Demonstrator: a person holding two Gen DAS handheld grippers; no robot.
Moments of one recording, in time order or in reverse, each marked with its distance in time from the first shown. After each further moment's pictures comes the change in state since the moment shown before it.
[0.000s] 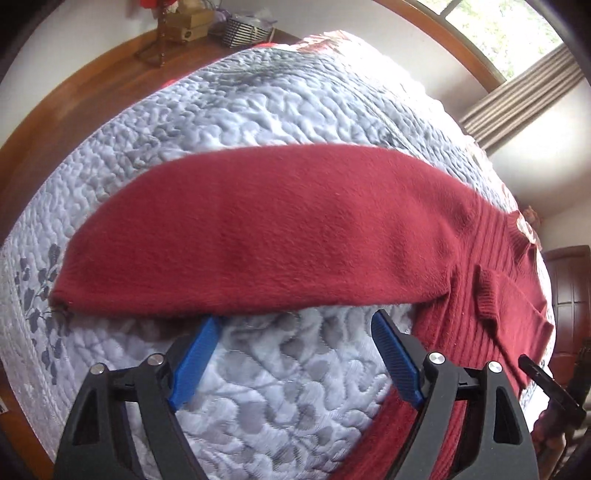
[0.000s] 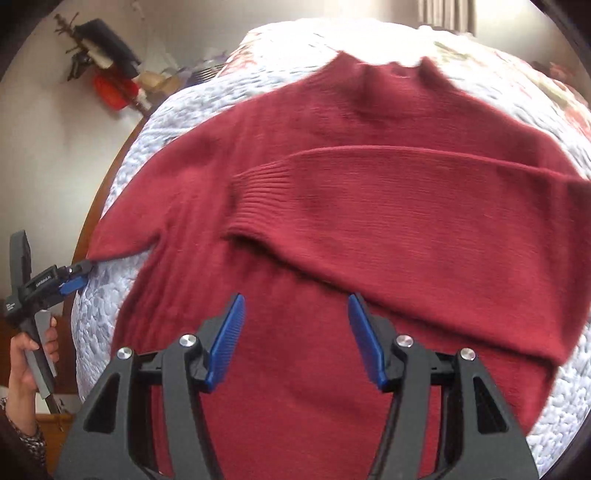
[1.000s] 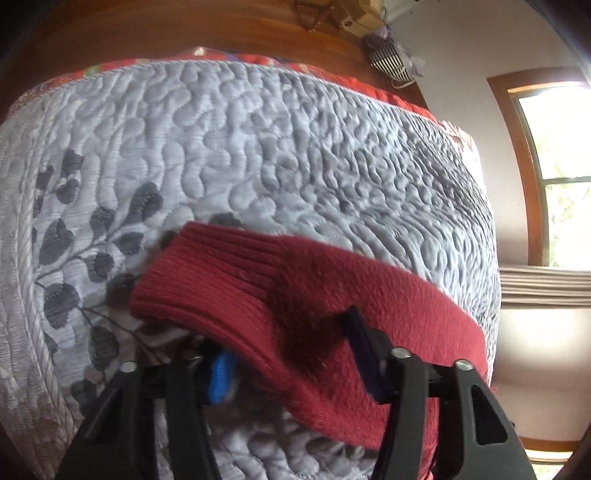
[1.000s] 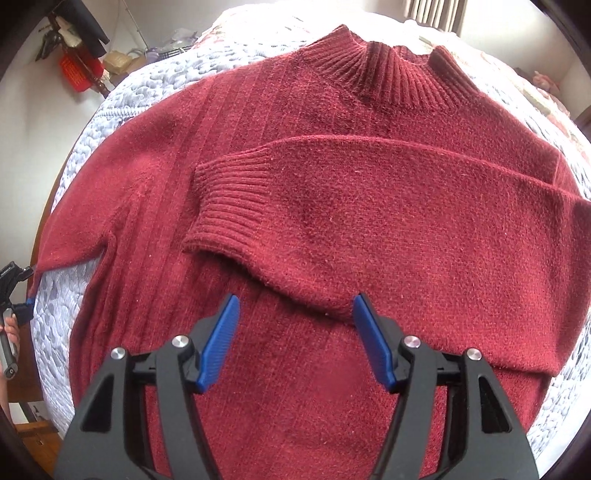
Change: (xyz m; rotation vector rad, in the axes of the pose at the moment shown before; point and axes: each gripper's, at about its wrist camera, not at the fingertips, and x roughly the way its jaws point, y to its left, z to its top) left arm 0.029 0.219 0.018 -0.656 -0.044 -0.136; right arm 0.042 0.008 0.016 0.011 0.048 -0.181
